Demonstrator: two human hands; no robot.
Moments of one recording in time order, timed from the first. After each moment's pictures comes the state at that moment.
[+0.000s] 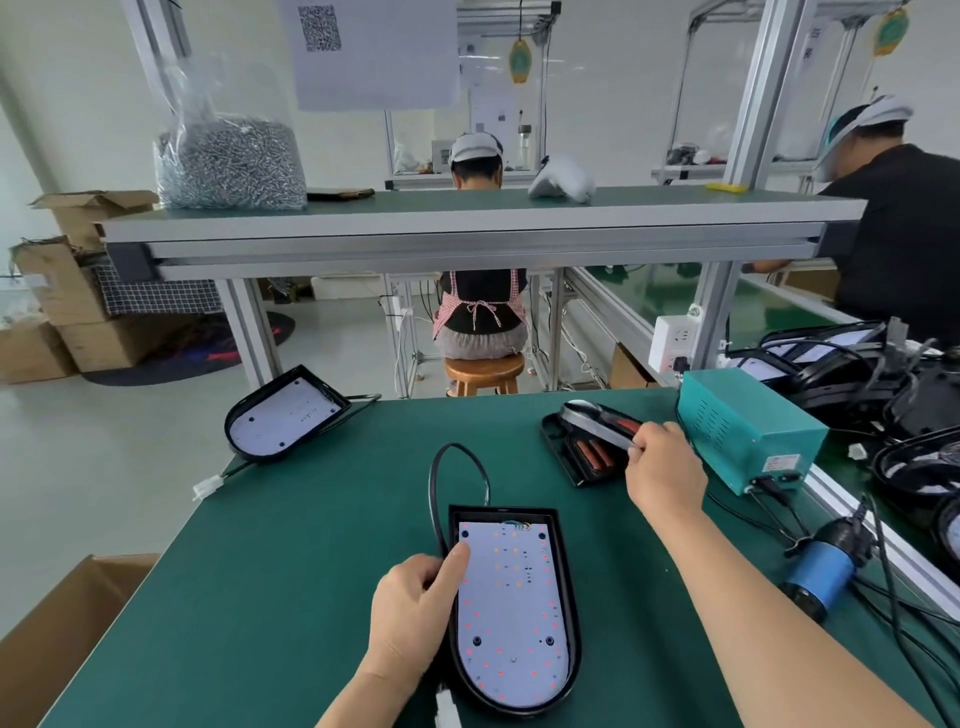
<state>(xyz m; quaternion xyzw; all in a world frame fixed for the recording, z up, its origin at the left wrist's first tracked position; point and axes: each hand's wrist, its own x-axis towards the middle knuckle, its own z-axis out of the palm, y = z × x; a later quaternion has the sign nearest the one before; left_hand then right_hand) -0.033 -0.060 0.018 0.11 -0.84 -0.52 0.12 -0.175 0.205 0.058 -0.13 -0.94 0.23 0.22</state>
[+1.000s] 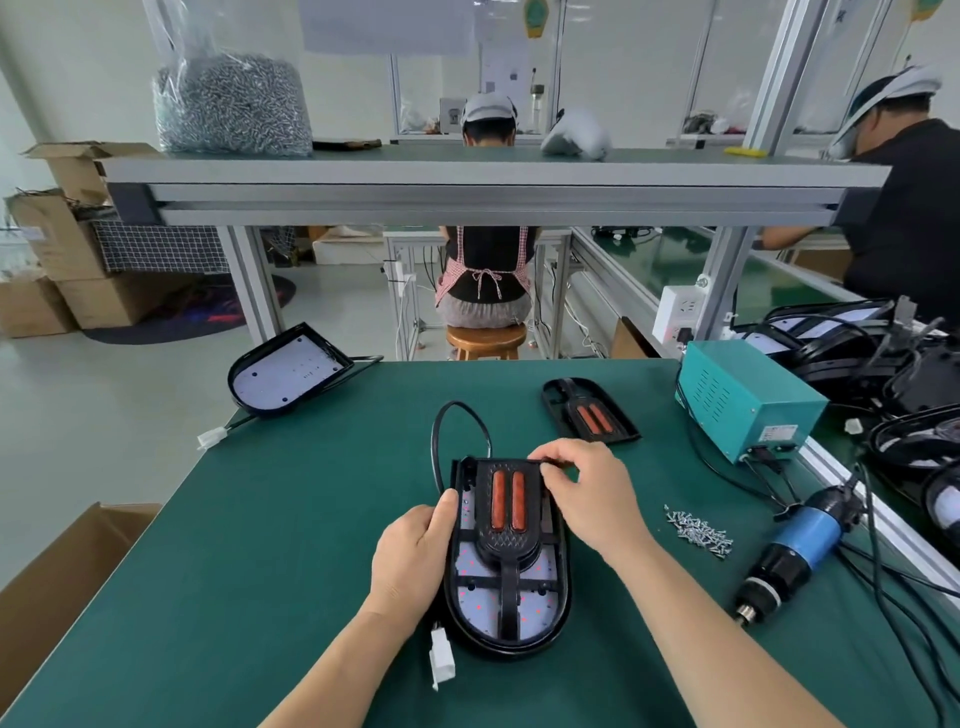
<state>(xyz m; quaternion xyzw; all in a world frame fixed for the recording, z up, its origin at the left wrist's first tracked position) -0.037 -0.061 0.013 0.14 -0.83 -0.53 0.10 -0.087 0.140 0.056 0.10 -0.89 0.44 0.11</state>
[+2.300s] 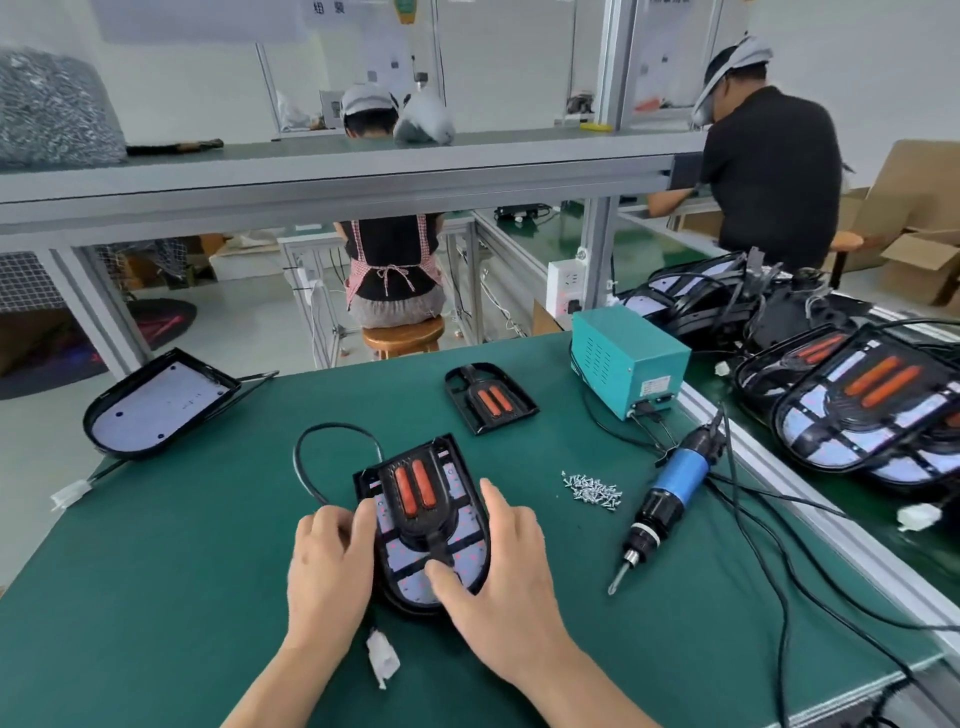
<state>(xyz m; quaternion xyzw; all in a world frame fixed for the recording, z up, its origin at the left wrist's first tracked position) -0.029 -0.029 0.017 0.16 -0.87 -0.44 0.17 0.014 0.142 0.011 0.04 -0.87 0.48 0.12</state>
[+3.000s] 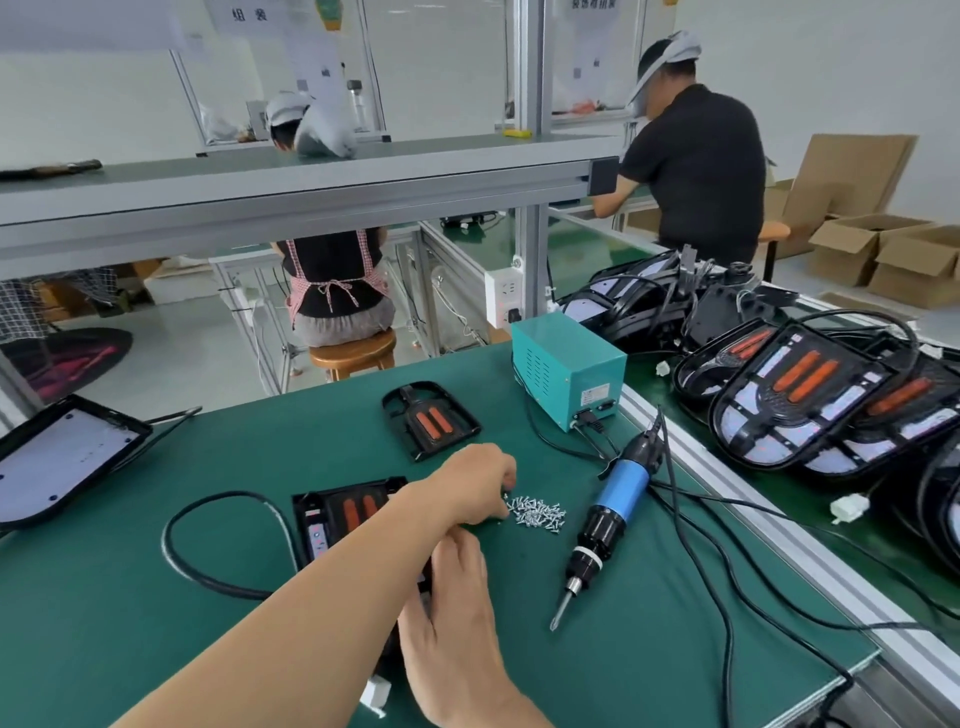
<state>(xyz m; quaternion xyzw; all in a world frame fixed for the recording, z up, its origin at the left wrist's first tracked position) -0.140 0.146 0.074 -0.33 -0.94 -0.04 -0.12 0.004 0.147 0.017 0.02 -0.83 0.54 0.13</state>
